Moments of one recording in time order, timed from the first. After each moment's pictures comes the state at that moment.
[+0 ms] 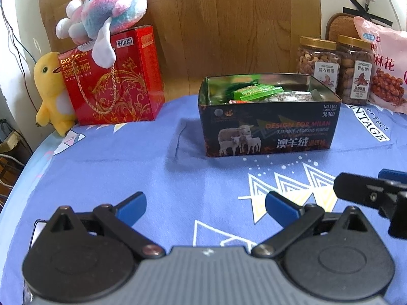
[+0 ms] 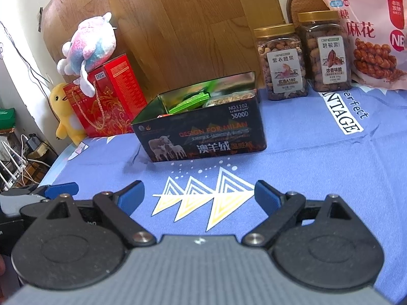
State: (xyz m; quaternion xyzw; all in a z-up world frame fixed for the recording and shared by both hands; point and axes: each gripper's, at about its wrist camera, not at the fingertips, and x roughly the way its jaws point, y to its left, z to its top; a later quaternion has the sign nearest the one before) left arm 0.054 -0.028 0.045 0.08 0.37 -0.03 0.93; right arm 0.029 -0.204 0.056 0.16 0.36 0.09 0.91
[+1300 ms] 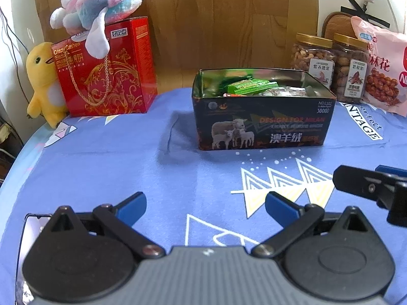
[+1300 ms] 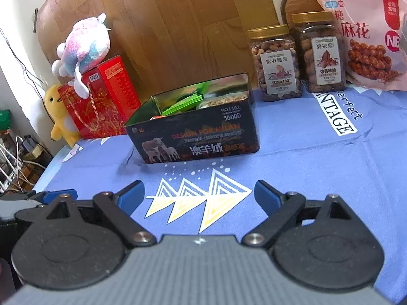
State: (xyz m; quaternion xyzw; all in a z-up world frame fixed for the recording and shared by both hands) left arm 0.055 -0.025 0.042 0.06 0.38 -0.04 0.92; right arm 0.031 -0.207 0.056 0.16 0.36 0.08 0.92
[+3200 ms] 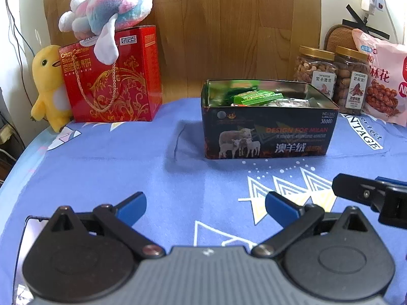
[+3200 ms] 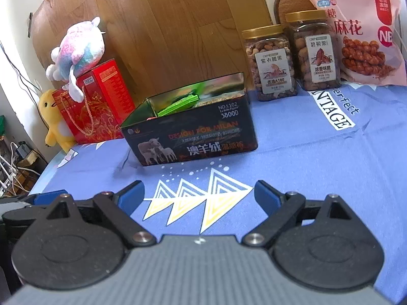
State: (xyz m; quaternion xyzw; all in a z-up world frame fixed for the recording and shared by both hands) left arm 0.049 -0.014 0.041 0.05 0.35 -0.04 0.93; right arm 0.027 -0.203 0.048 0.17 0.35 0.06 0.92
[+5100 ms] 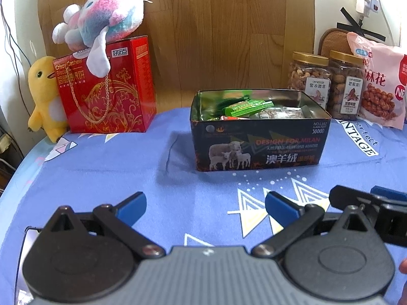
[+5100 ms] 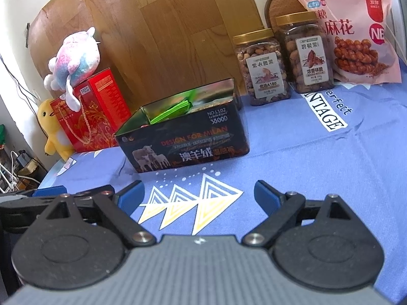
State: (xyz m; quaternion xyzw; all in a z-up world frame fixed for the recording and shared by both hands) left arm 0.053 -0.028 0.051 0.05 0.34 -0.05 0.94; right arm 0.024 -0.212 0.048 0.18 0.34 0.05 0.92
